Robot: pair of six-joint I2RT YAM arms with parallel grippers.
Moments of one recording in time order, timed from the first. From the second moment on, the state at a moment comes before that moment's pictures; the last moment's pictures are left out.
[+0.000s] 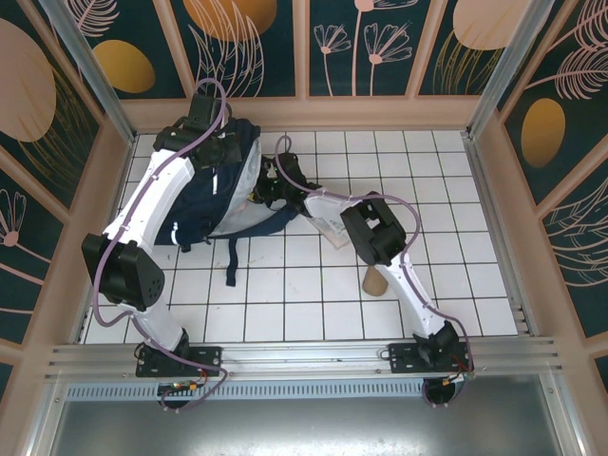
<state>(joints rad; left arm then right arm) -0.30 1.73 1.77 -0.89 -0.04 -0.42 0.71 2.52 1.87 0.30 -0.55 1.38</state>
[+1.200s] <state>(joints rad) -0.31 1.67 1.50 -0.66 -0.02 -0.40 0.61 1.93 1.45 -0.30 -0.33 0.94</state>
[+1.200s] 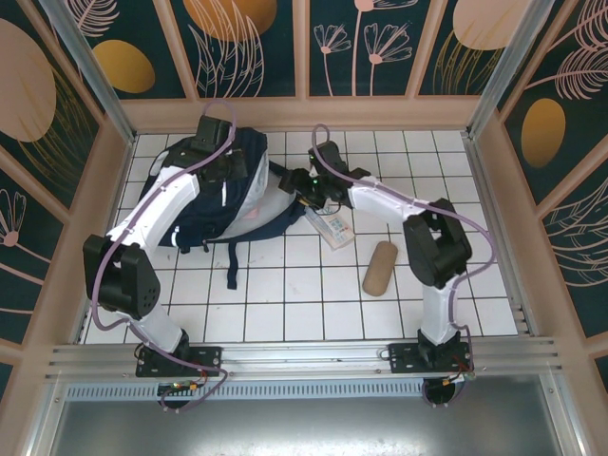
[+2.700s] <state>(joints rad) -0.68 2.00 1.25 -0.32 0.19 -0.84 0.30 1.90 1.11 -0.30 -0.58 0.49</state>
